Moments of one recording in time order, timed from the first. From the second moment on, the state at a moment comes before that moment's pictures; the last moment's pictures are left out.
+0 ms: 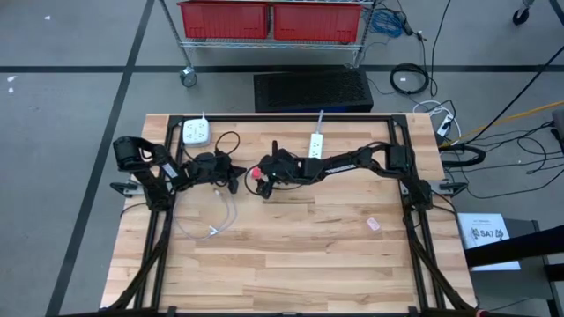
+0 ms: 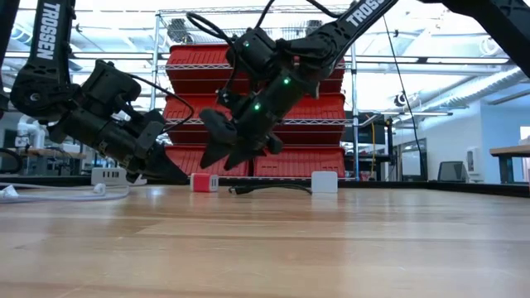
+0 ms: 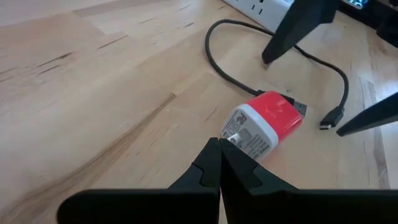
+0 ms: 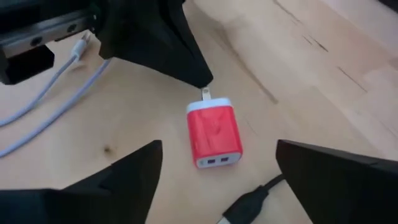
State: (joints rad) left arm 0.45 1.65 0.09 1.13 0.09 -0.30; right arm -0.11 2.16 1.45 -0.01 0.24 0.30
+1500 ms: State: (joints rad) left arm 0.45 1.65 0.09 1.14 0.09 -0.30; right arm -0.18 1.98 1.44 -0.29 0.13 0.25
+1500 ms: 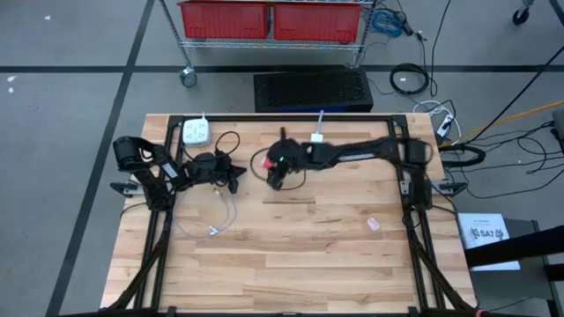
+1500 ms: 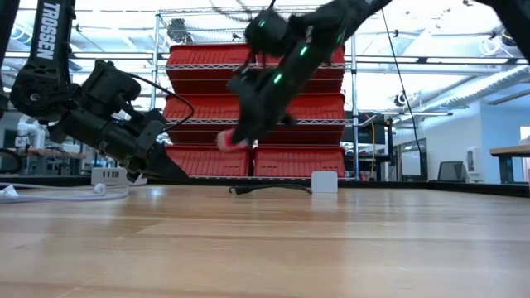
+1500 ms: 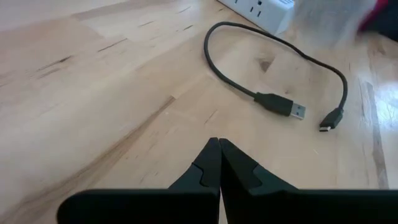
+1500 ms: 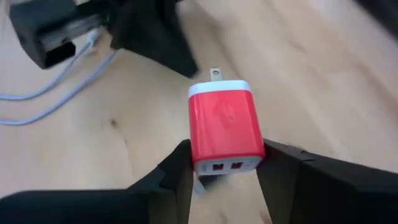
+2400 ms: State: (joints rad) left arm 0.42 1.65 0.09 1.14 0.09 -0.30; right arm -0.60 1.84 1.44 -0.99 -0.49 0.80
